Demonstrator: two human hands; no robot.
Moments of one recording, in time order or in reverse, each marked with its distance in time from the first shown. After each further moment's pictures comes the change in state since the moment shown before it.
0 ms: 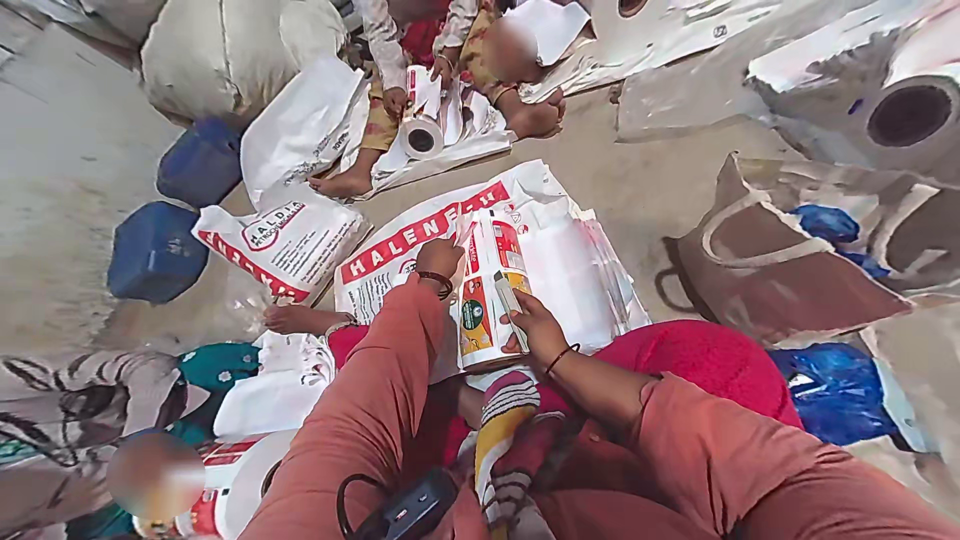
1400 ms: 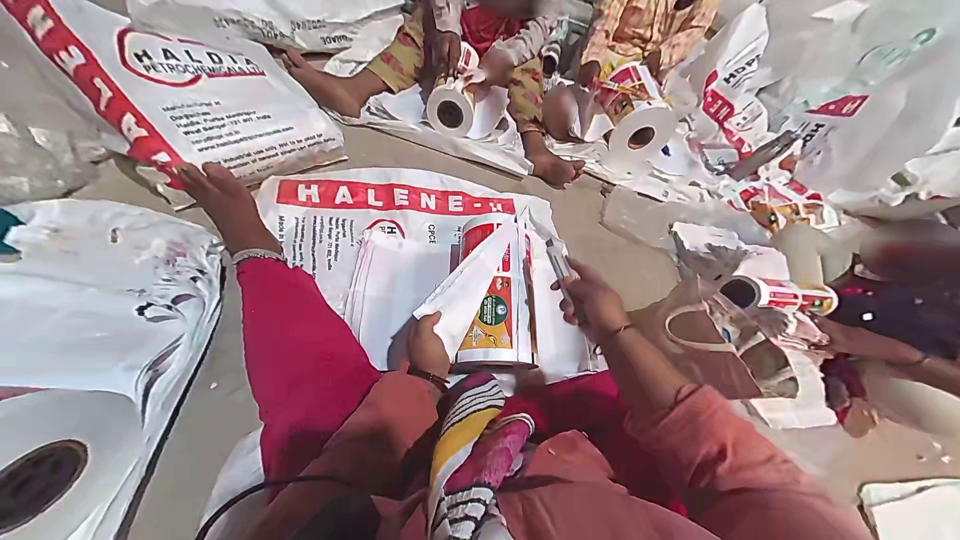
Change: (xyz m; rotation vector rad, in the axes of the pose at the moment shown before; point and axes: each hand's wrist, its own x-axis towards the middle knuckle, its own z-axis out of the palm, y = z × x) left_hand -0.129 -0.093 0.119 -1.922 0.432 -0.349; right_hand 0.005 -0.093 0.030 -0.551 0.225 -0.149
